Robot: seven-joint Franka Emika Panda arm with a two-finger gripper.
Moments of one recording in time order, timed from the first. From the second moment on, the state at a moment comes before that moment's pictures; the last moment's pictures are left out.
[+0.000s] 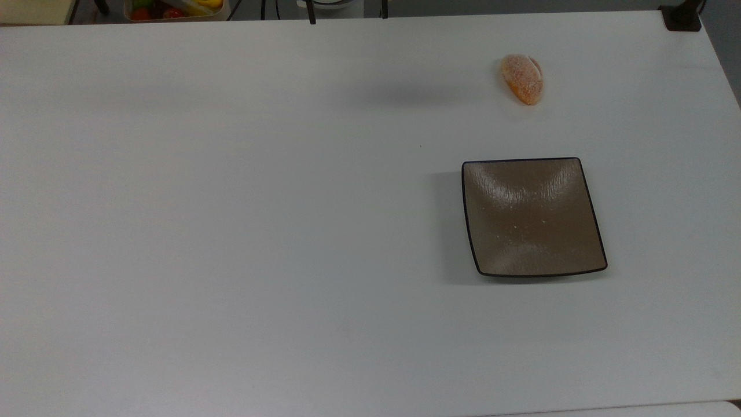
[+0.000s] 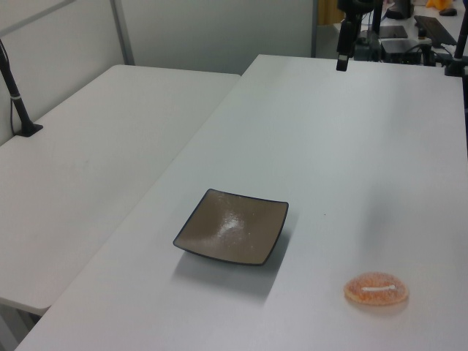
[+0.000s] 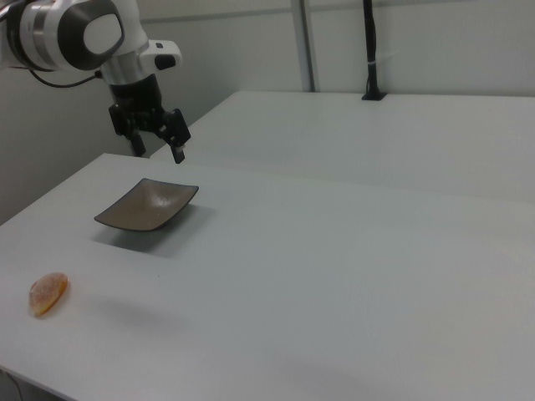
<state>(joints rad) 0.18 -0.04 -0.01 -1.66 0.05 1.72 0.04</state>
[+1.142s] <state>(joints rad) 0.21 -0.04 0.02 -1.67 0.05 1.72 0.03</state>
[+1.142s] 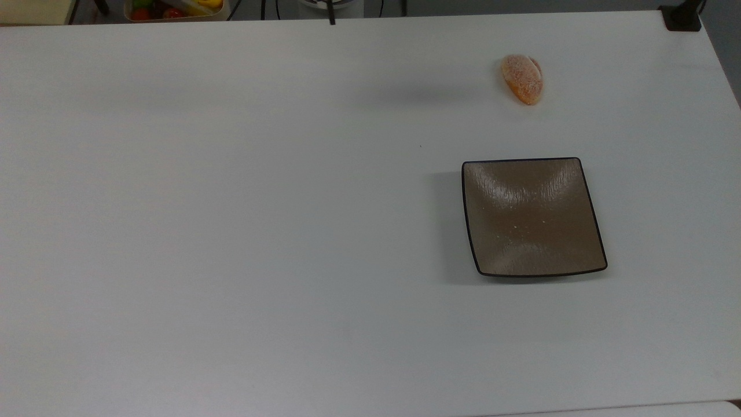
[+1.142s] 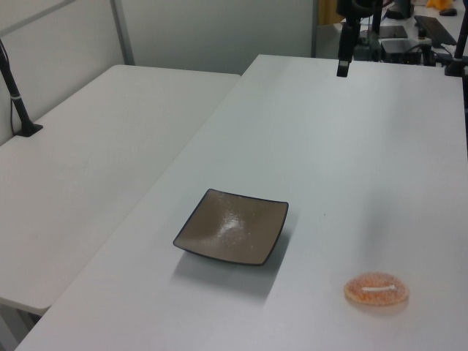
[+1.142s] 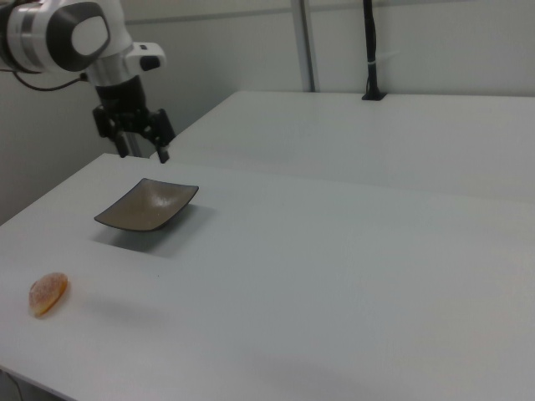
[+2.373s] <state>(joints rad) 0.47 -0.04 0.32 -2.04 0.10 1.99 0.26</state>
